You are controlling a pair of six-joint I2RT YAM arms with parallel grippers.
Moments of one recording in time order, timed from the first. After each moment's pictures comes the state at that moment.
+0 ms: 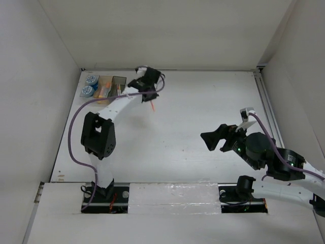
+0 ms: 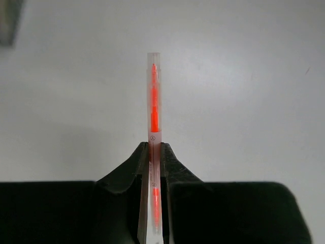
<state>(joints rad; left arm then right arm) -0.58 1.89 1.55 -0.66 -0.38 -0.76 1.17 0.62 1.00 -0.68 0.62 0.67</state>
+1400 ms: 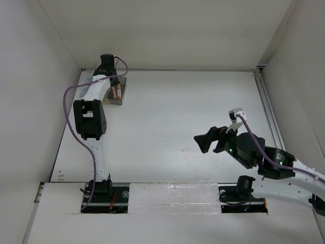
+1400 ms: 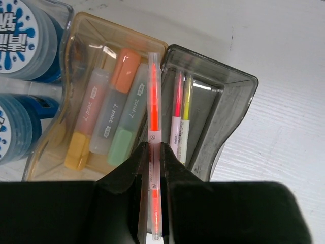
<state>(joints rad) -0.03 2.19 1.91 -0.52 -0.20 -0.20 1.17 0.65 0.94 -0.60 0.57 0.61</state>
